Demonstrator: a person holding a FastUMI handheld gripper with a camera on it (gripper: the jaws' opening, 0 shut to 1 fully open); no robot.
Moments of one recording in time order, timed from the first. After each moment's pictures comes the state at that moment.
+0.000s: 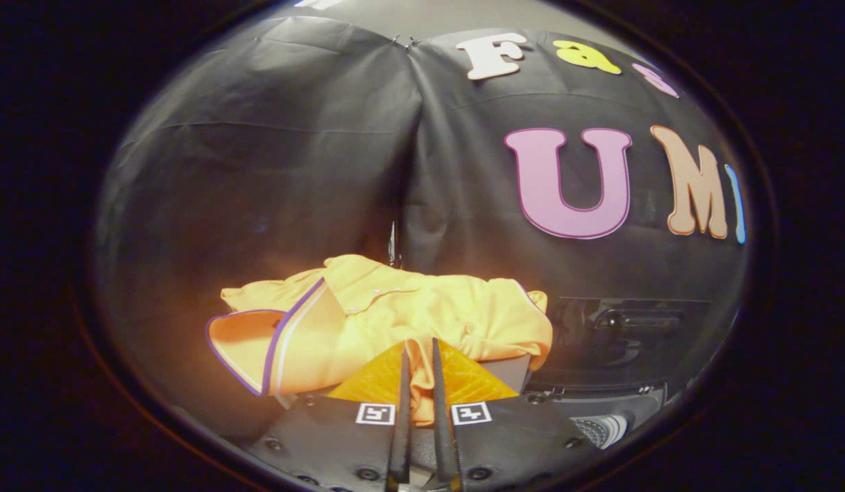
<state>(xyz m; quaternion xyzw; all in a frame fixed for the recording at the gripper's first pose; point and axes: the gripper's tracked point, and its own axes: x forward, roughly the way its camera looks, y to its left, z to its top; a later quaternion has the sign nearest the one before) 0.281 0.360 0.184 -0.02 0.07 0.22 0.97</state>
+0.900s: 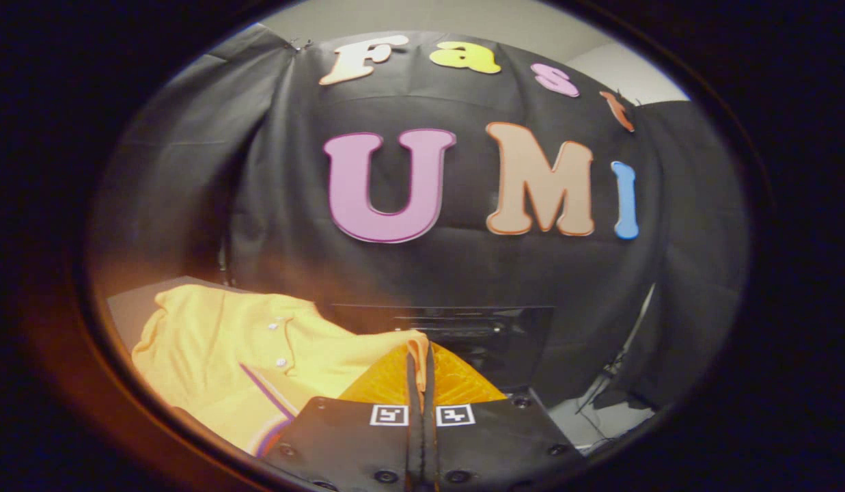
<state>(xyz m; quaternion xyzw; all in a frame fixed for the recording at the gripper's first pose) 0.324 0.089 0.199 -0.04 0.05 -0.09 0.99</state>
